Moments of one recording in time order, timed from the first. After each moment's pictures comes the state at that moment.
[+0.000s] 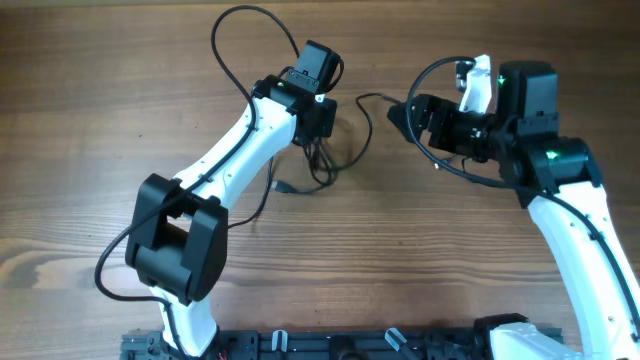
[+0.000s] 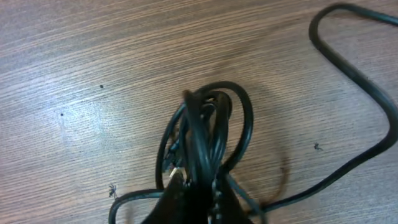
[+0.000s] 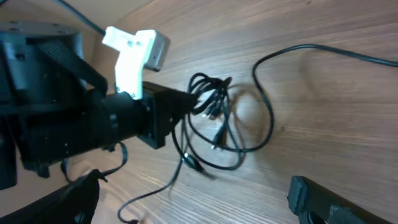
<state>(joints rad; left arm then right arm) -0.50 1.96 1.55 -0.74 -0.11 -0.23 0.14 1.31 1.17 -0.64 -0.56 0.44</state>
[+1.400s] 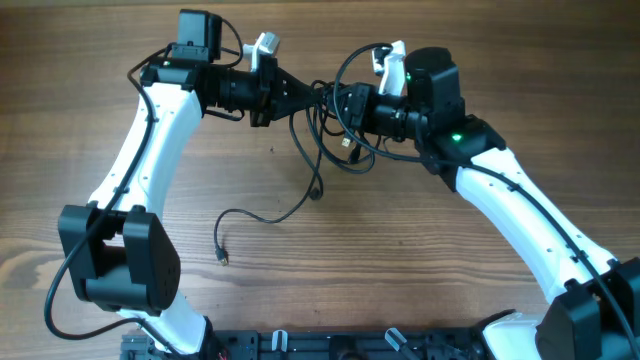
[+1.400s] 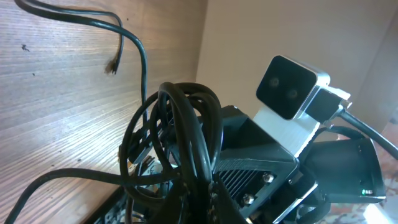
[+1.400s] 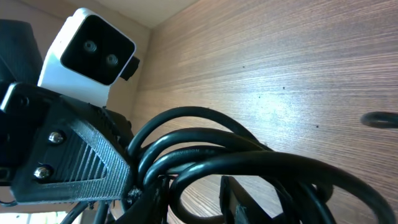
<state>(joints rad) -0.14 1.83 1.55 -0.81 1.22 -0.61 0.42 1.55 1.17 -0.17 -0.54 0.74</state>
